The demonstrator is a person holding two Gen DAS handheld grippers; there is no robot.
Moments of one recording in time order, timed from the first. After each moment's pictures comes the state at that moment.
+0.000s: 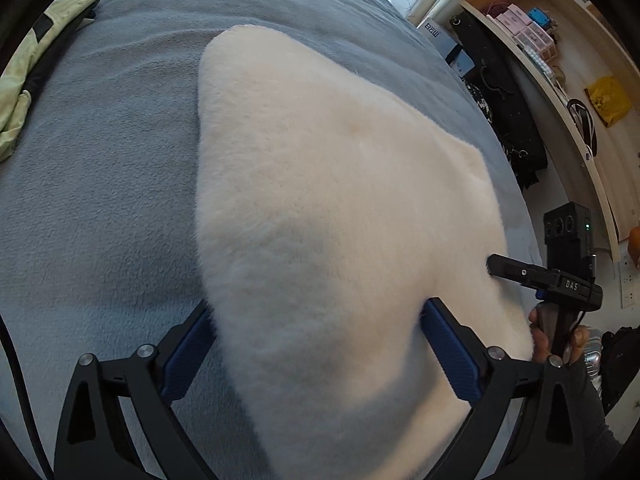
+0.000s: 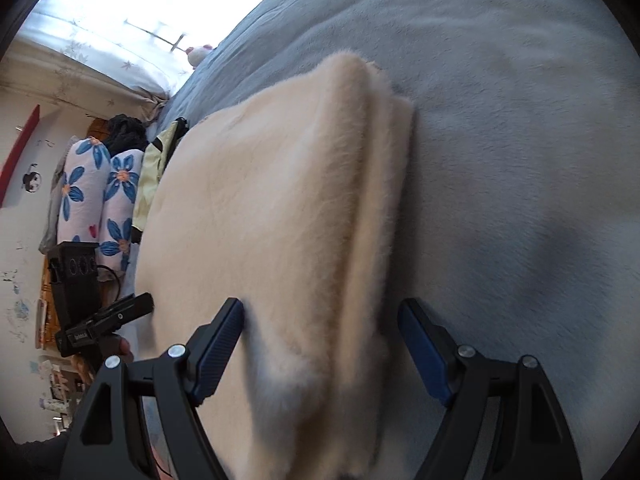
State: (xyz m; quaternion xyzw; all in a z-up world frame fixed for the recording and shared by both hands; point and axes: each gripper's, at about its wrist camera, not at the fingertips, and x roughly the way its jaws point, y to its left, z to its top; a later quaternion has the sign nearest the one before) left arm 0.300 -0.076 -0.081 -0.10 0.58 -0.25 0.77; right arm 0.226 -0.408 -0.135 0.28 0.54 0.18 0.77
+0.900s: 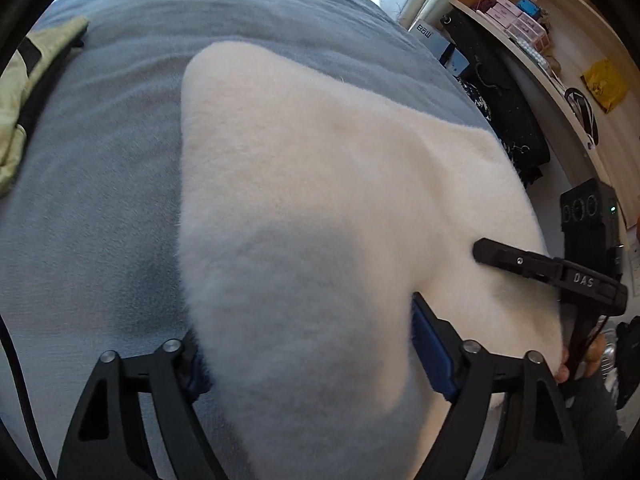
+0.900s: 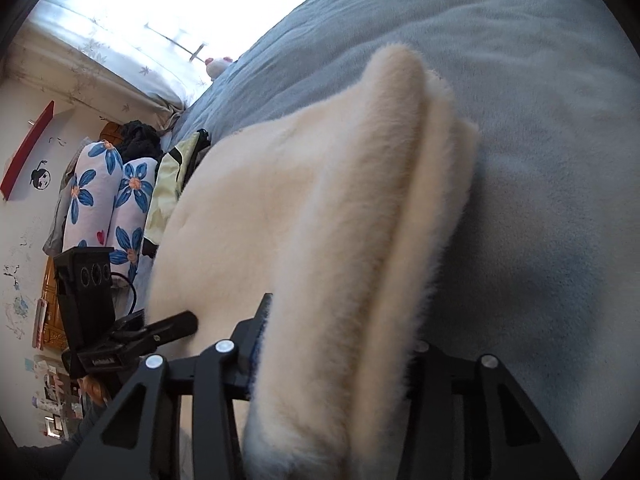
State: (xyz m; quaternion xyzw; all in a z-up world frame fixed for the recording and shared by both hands) left arm 0.303 -0.115 -0.066 -0.07 0.56 -0.24 0.79; right arm 0.228 -0.368 -0.099 0.26 0.50 0.16 0.81
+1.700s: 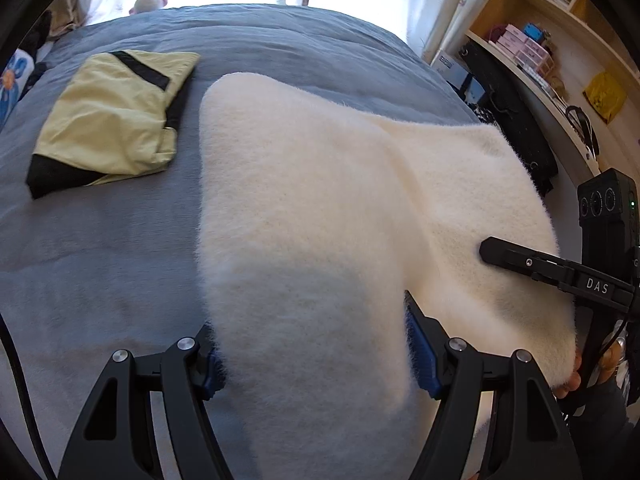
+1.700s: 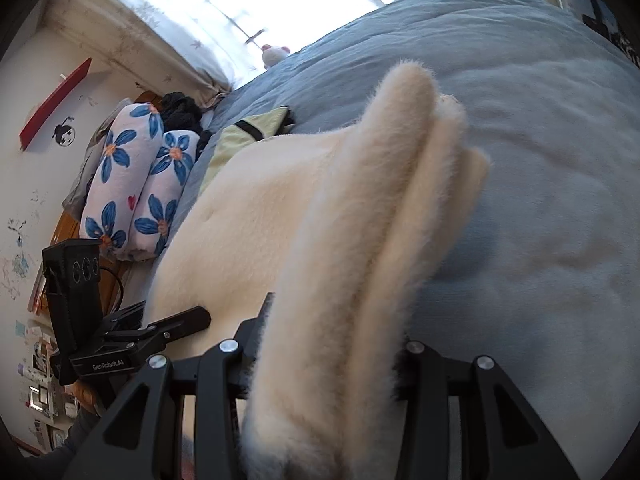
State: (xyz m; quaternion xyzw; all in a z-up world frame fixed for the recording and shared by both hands) left arm 0.225 0.027 0.031 -0.06 0.53 -0.19 0.83; right arm 0.181 -0.218 -0.012 0.21 0.48 0.21 0.82
